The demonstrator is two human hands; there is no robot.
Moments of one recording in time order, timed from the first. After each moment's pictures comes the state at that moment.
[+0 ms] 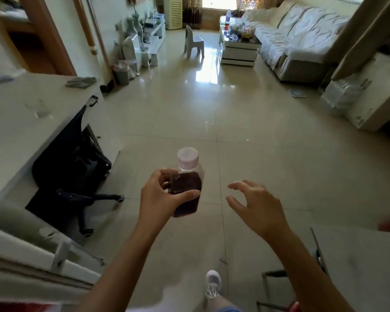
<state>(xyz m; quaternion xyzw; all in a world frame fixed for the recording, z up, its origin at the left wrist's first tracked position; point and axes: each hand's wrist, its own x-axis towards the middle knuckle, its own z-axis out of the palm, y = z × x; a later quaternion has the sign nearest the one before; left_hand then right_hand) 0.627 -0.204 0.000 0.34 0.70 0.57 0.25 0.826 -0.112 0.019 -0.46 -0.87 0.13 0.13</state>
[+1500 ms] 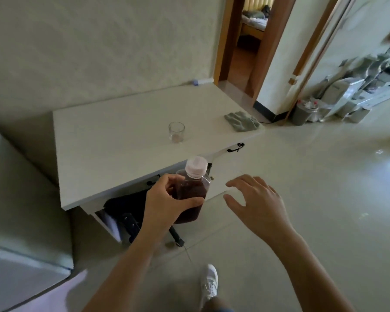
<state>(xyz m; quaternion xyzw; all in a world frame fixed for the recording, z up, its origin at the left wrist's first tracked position) 0.154 0.019 -0.018 -0.04 0.81 0.59 -0.01 0.179 0.224 0.035 0.06 -0.99 0.14 0.05</state>
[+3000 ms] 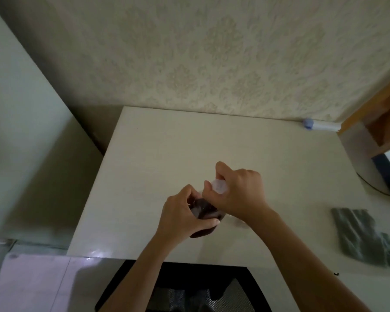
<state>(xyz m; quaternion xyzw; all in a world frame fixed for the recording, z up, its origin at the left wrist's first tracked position) -0.177 -0.087 -0.068 -0.18 0.86 0.47 -0.09 -0.279 0.029 0.003 0.41 -0.88 0.21 0.09</state>
